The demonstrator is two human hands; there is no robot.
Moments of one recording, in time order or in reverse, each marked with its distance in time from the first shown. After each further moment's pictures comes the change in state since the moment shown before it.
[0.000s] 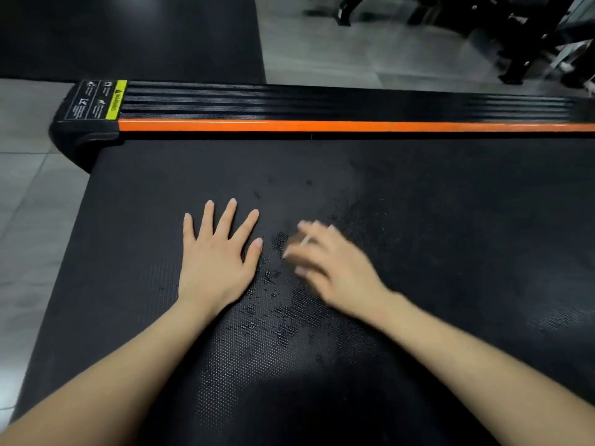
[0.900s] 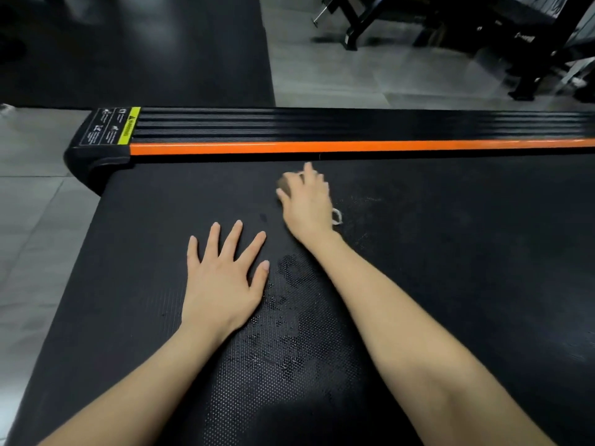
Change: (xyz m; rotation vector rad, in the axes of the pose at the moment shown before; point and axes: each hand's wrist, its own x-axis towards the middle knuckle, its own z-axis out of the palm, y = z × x) left_hand 0.003 0.000 0.001 0.007 -0.005 -0.027; right_hand 0.151 0.033 0.043 -0.148 0.186 0.461
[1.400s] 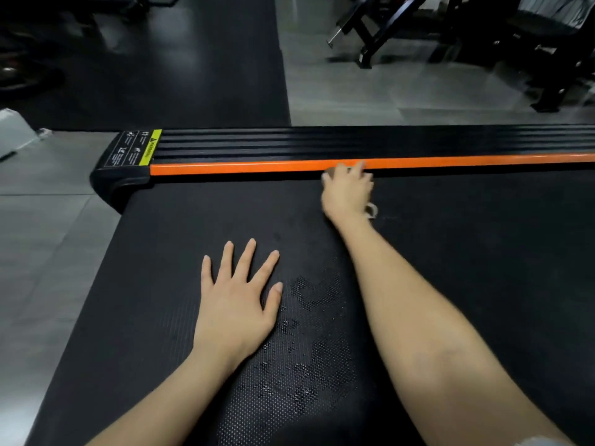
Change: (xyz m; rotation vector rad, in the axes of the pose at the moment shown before) left_hand 0.000 0.001 0.002 0.015 0.008 -0.005; right_hand 0.062 0.025 -0.002 -0.028 0.023 0.320
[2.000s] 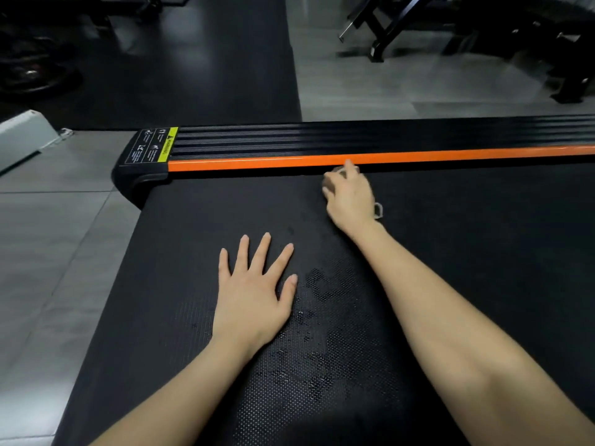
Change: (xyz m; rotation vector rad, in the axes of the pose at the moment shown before) left_hand -0.002 0.001 -0.002 -0.015 -0.018 0.002; right_hand -0.021 0.010 -0.004 0.062 -0.009 -0.342
